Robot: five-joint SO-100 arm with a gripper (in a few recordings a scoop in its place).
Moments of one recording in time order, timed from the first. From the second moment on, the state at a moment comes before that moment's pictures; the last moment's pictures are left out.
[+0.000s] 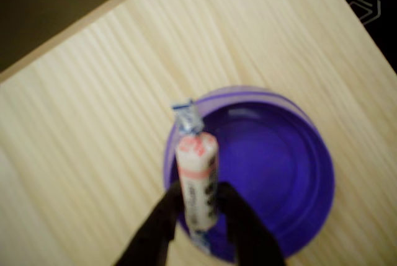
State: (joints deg) arm -49.4 63.9 64.1 49.3 -1.1
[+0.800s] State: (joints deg) arm -45.9 62.6 63.4 50.9 -2.1
